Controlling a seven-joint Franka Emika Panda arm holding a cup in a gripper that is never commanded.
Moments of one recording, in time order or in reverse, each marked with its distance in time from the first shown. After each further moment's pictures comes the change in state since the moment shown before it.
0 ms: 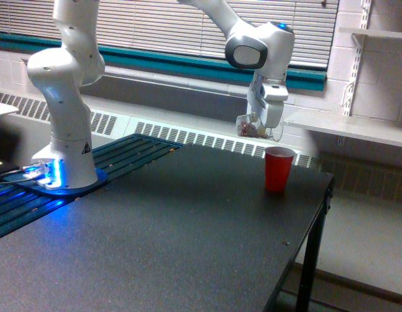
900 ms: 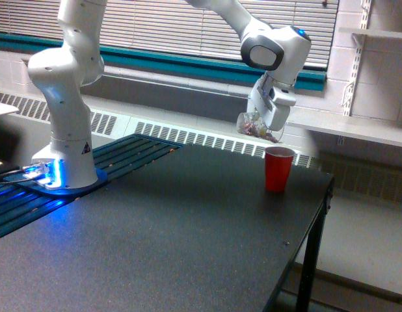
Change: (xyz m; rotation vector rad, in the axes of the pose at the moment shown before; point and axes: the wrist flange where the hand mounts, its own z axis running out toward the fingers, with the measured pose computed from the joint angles) arm 0.013 -0.018 0.005 -0.055 -0.167 -0.022
